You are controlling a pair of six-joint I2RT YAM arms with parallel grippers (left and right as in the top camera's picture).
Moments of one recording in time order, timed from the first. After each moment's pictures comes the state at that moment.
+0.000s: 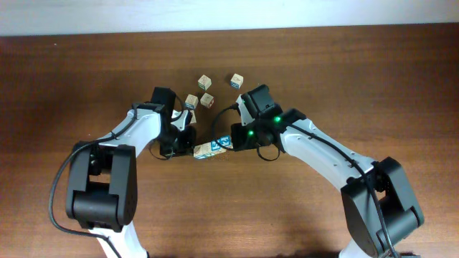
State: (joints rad) left arm -0.17 1.97 1.21 -0.76 0.41 -0.20; right arm 0.53 1.82 1.22 -0.51 -0.35 0.39
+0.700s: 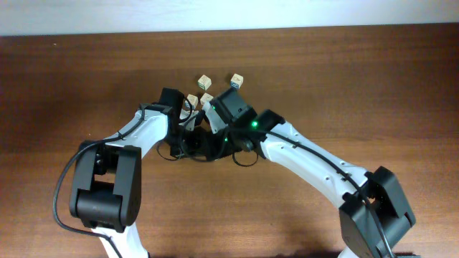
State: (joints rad) left arm -0.21 1.98 1.20 -0.74 0.52 -0.21; right arm 0.69 1.82 1.39 -0.63 -0.46 0.40
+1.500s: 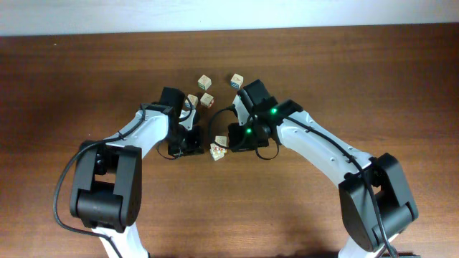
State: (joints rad) left arm -0.21 1.98 1.20 -0.72 0.43 -0.25; right arm 0.53 1.86 1.33 -0.69 -0.42 0.39
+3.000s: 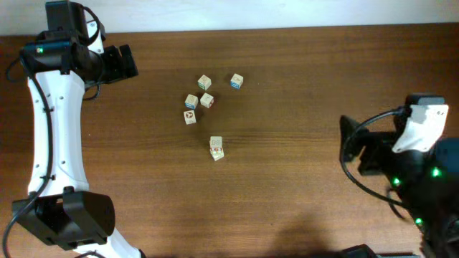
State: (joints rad) left arm 0.11 1.86 2.01 -1.21 0.09 -0.17; right arm 0.24 0.84 1.40 -0.96 0.10 0.20
